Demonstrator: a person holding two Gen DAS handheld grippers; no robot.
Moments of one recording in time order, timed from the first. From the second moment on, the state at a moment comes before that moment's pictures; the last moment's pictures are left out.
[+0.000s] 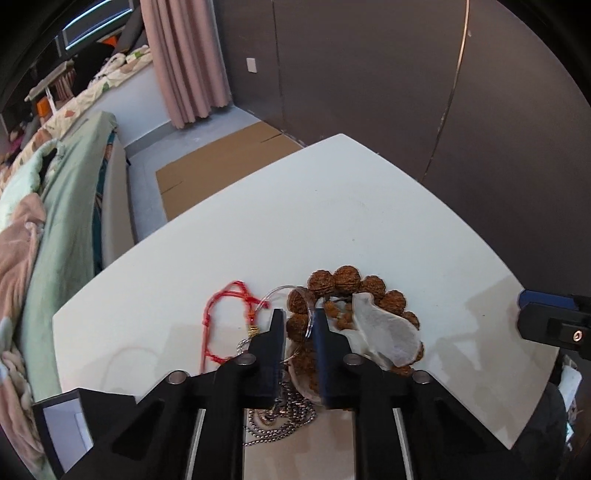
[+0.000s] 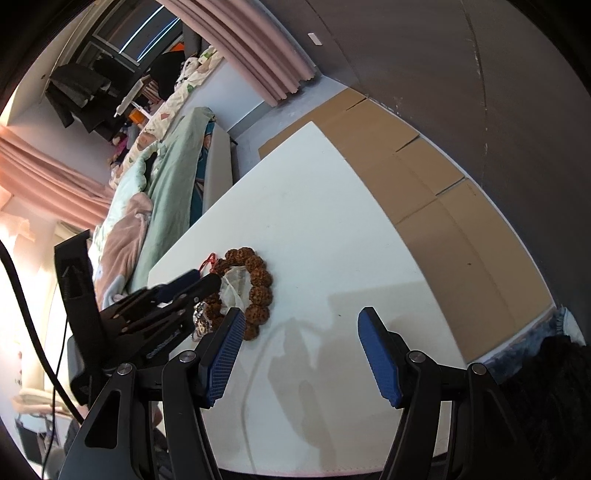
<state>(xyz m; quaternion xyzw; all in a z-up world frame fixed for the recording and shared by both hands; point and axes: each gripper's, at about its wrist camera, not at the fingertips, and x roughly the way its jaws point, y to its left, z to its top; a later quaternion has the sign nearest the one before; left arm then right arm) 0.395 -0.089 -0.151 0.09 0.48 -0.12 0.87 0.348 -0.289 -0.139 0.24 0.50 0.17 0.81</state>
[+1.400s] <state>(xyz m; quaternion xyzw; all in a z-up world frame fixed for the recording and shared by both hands) 0.308 0.043 -0.046 -0.08 0.37 -0.09 0.92 0.378 -0.180 -0.102 0.12 0.52 0.23 0.82</state>
